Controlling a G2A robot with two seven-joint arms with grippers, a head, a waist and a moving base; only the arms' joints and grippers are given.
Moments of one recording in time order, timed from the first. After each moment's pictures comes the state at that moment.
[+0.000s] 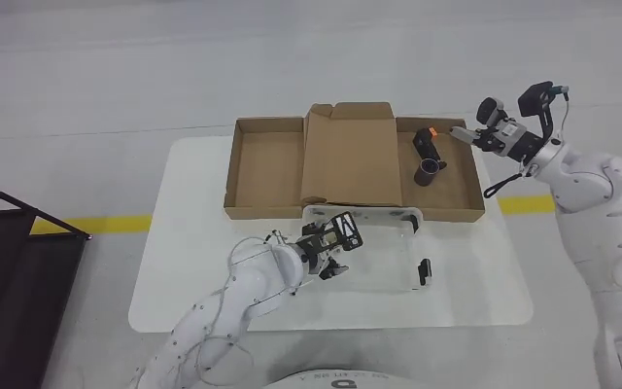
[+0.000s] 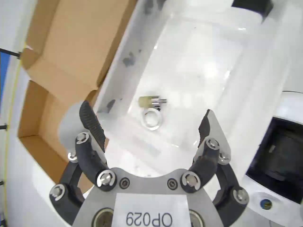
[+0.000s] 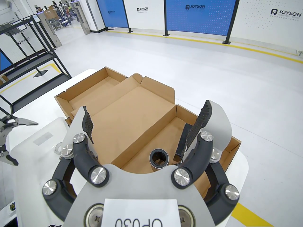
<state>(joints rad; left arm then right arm) 1.33 -1.23 -0.83 -1.95 1.41 -0.41 -0.92 -1.10 -0.84 1.45 -1.27 -0.57 -0.82 0.34</state>
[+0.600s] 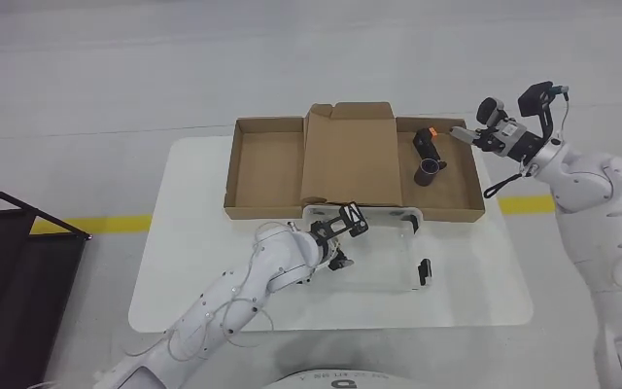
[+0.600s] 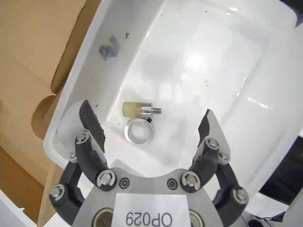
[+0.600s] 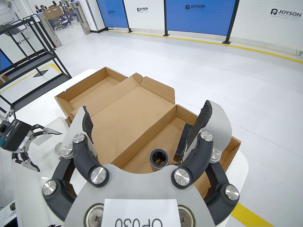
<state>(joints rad) 1.17 -1.29 -0.72 -1.67 1.31 -0.31 -0.94 -1.10 -0.84 1.45 -1.27 -0.57 -0.82 0.34</state>
